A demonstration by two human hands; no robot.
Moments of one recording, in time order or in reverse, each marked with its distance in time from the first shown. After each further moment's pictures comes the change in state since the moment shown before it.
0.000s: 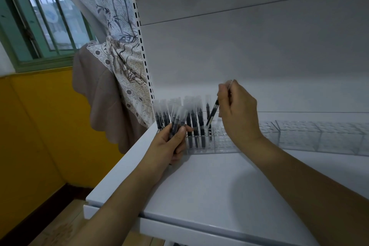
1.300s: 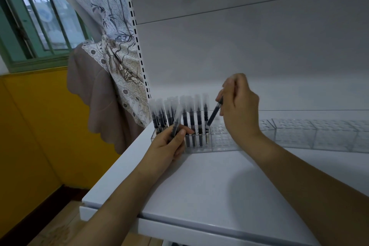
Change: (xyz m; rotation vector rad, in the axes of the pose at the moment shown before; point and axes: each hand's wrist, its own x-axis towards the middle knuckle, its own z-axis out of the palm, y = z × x) left_hand 0.002 -0.005 0.002 0.178 -0.022 0.072; right_hand 0.004 0.000 -0.005 0.101 0.082 0.118
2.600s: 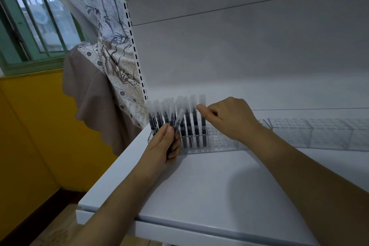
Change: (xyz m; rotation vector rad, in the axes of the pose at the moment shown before) left_hand -0.002 0.006 0.001 -0.148 -0.028 -0.046; right_hand 0.012 0.023 -0.009 -0.720 -0.532 -0.342
